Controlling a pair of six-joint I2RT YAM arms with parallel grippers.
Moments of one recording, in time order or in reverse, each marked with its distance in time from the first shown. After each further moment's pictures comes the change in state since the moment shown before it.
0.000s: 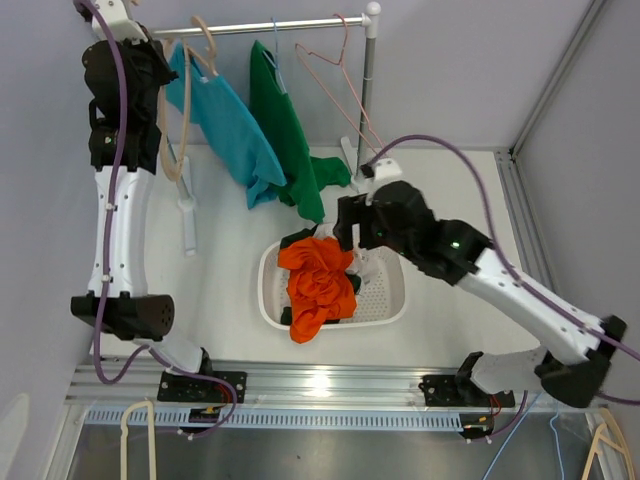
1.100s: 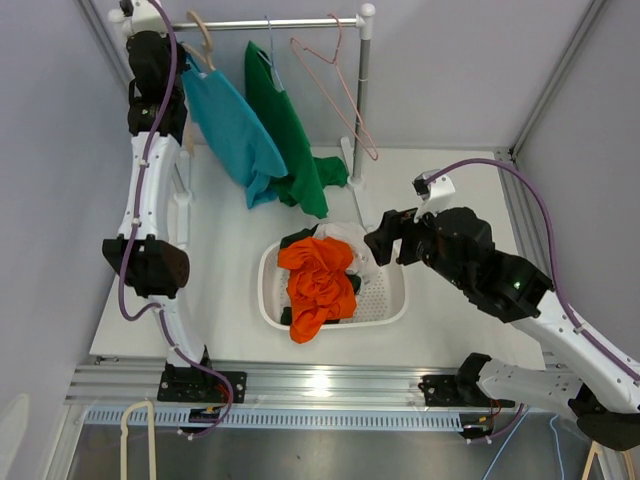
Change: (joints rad) left arm 0.005 0.357 0.218 0.117 -0.162 0.139; right arm -0.029 -0.355 -0.184 0.046 -0.007 -0.016
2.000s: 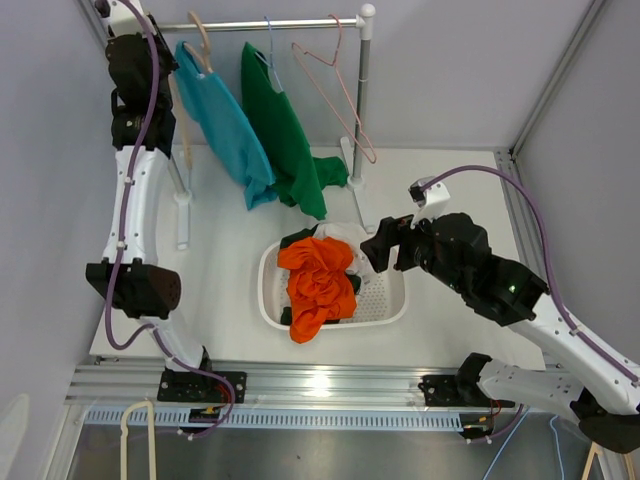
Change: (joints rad) left arm 0.001 -0.175 -0.158 0.036 0.002 -0.033; right arm 0.000 -0.022 -0.069 0.040 -0.048 0.011
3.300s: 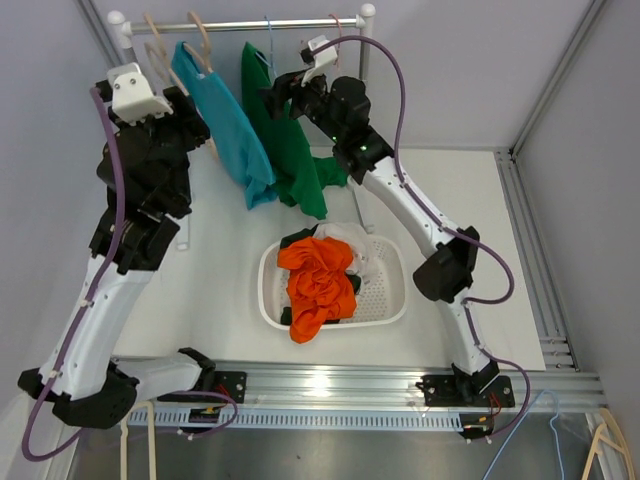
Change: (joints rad) left arm -0.491 -0.613 -0.456 -0.114 -0.402 -0.013; right arm -0.204 1.260 1.256 0.591 -0.341 -0.294
